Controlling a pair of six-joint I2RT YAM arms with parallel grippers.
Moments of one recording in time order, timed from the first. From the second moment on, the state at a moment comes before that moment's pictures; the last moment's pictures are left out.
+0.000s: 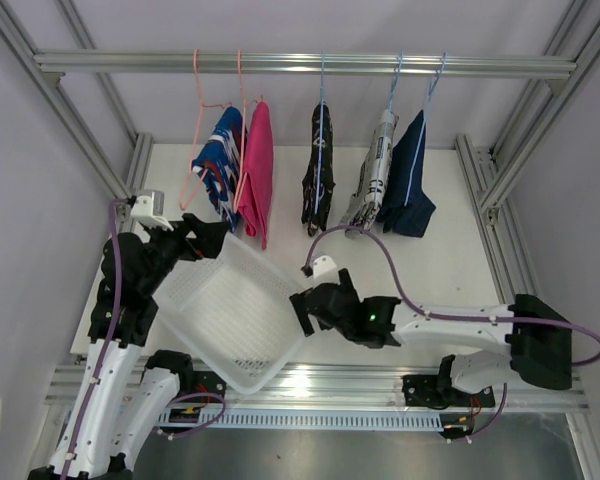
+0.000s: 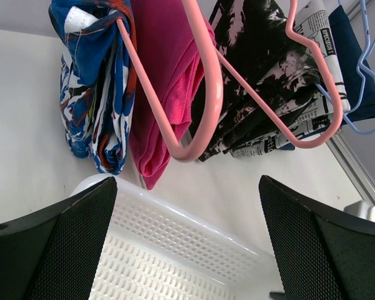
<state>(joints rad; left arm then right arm) -0.14 0.61 0.78 -0.30 0.24 -0.37 1.21 1.29 0.79 -0.28 0.48 0.48</state>
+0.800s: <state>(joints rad) -0.14 0.60 0.78 -0.30 0.25 -0.37 1.31 1.69 1.17 -0.52 0.68 0.79</state>
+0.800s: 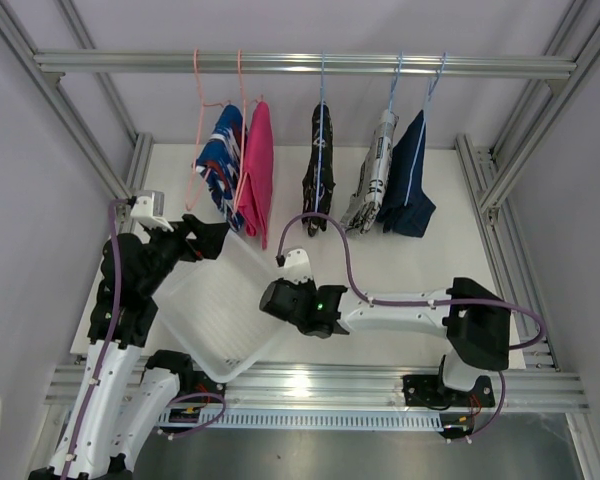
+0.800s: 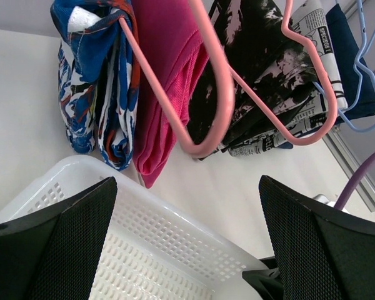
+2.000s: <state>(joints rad) -0.14 0.60 0.78 -0.30 0.26 -0.36 0.77 1.61 1.16 -0.59 0.13 0.08</state>
